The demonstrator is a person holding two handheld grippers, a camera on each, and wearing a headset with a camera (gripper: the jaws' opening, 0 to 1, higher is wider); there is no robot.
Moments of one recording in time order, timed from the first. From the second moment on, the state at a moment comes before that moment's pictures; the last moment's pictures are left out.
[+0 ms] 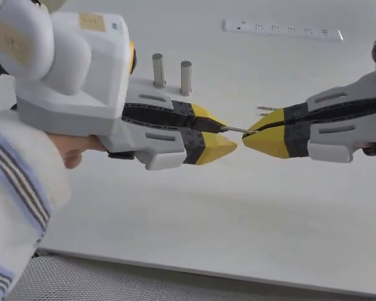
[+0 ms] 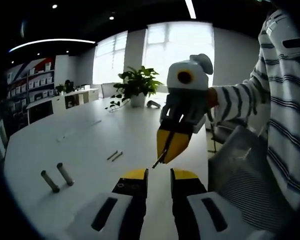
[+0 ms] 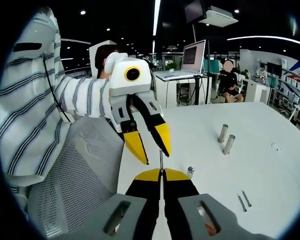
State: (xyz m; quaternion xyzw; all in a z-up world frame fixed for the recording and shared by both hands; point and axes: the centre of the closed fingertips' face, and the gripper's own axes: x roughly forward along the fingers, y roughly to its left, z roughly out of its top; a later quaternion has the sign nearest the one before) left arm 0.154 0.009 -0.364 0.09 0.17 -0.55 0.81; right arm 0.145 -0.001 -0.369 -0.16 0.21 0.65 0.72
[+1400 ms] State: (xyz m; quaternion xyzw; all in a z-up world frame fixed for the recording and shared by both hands) left arm 0.211 0.027 -0.428 0.13 0.26 -0.53 0.79; right arm 0.193 -0.006 -0.441 -0.15 0.27 0.56 0.77
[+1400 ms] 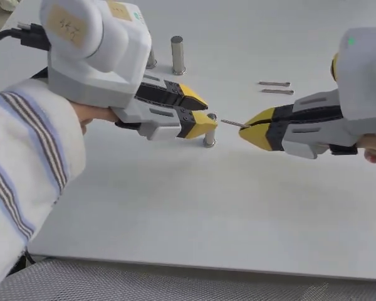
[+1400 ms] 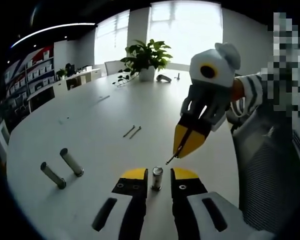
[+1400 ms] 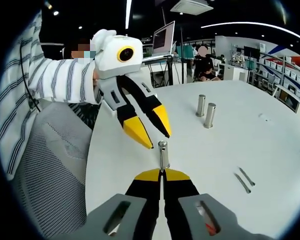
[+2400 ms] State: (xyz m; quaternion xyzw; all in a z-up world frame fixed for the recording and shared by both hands) left arm 0.208 0.022 -0.432 0.11 0.28 -0.54 0.79; right arm 0.195 0.008 -0.447 -0.16 0.27 0.56 0.76
